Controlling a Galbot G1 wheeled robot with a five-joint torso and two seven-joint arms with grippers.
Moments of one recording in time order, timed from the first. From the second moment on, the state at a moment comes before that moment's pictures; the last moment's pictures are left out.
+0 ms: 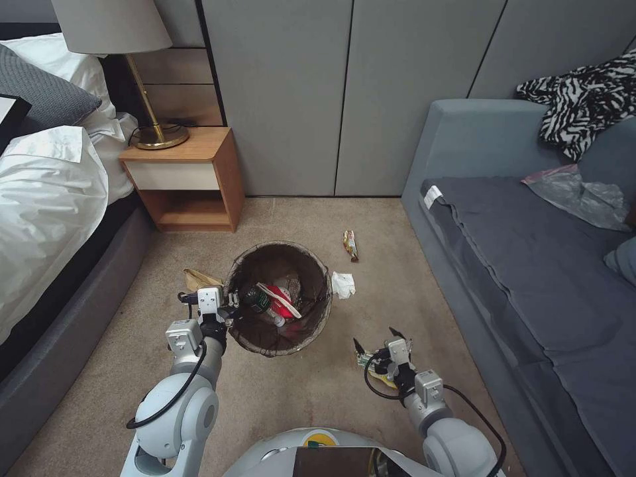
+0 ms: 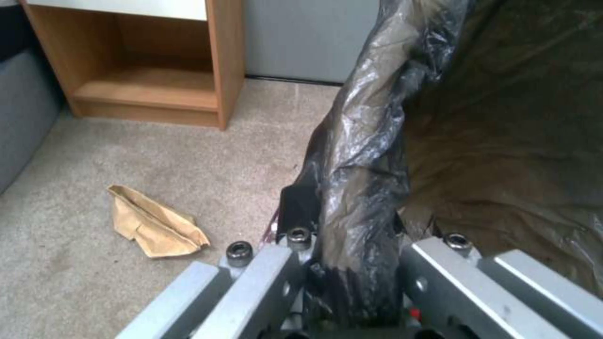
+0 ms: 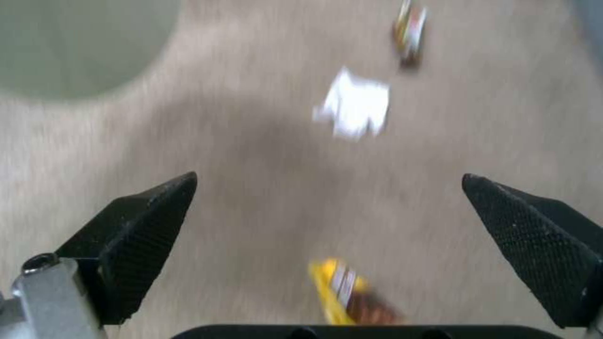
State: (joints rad) left arm 1.60 -1.48 -0.49 -2.36 -0.24 0.51 -0.18; right arm -1.75 1.33 0.44 2.11 0.07 -0.20 -0.06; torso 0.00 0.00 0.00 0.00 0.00
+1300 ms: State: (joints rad) left arm 1.61 -1.48 -0.49 -2.36 -0.24 0.51 -0.18; right arm -1.46 1.28 0.43 1.54 0.07 -0.31 -0.19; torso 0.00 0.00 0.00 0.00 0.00
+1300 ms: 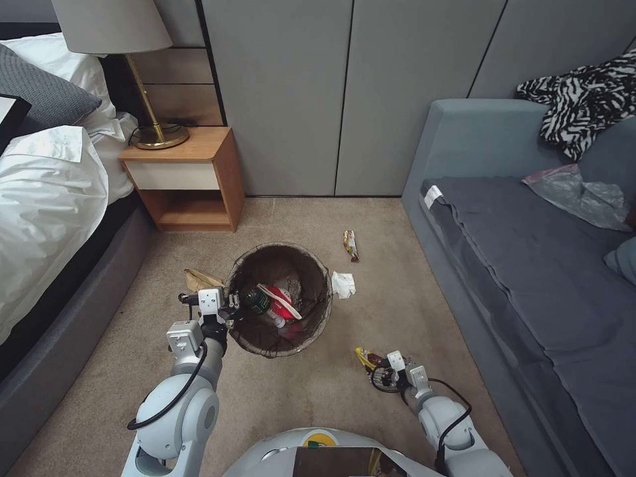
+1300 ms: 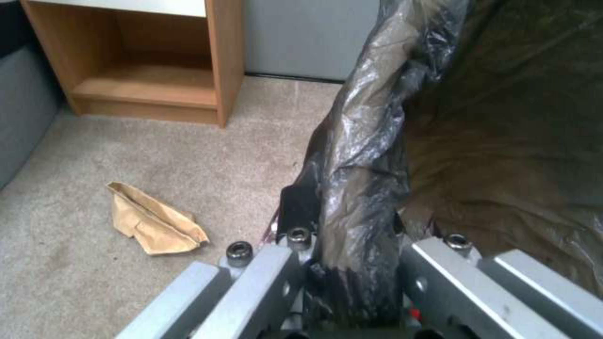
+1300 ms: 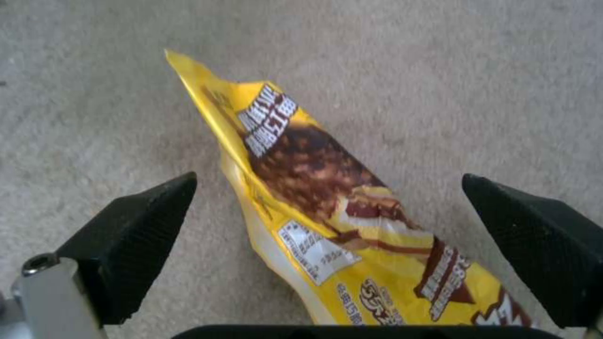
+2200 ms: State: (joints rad) left arm 1.61 -1.48 -0.49 -2.36 -0.23 0.51 -0.18; right arm -1.45 1.30 0.44 1.47 0.08 -0.25 -0.18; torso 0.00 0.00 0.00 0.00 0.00
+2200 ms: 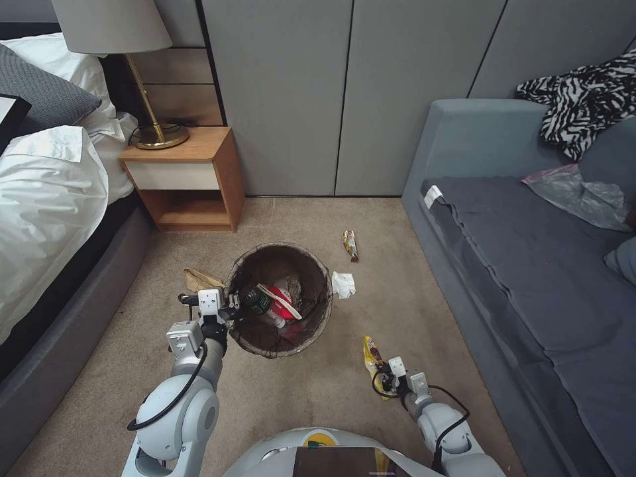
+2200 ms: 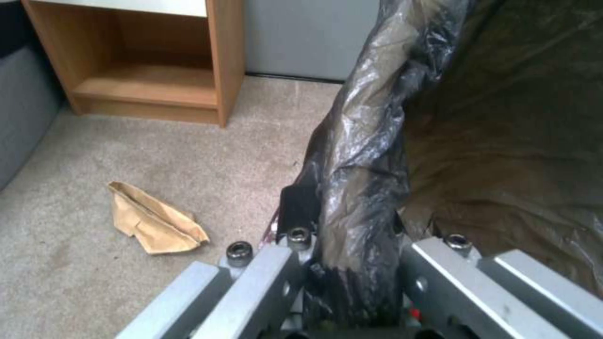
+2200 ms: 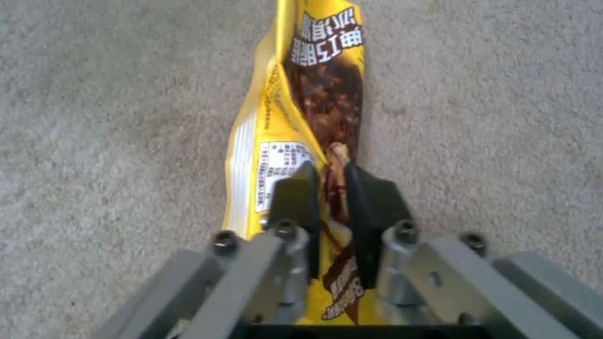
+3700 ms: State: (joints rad) left arm 1.62 -1.49 -0.46 -2.35 -0.22 0.51 -0.18; right arm -1.52 1.34 0.43 1.87 0.13 0.25 -0.14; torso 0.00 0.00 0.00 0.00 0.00
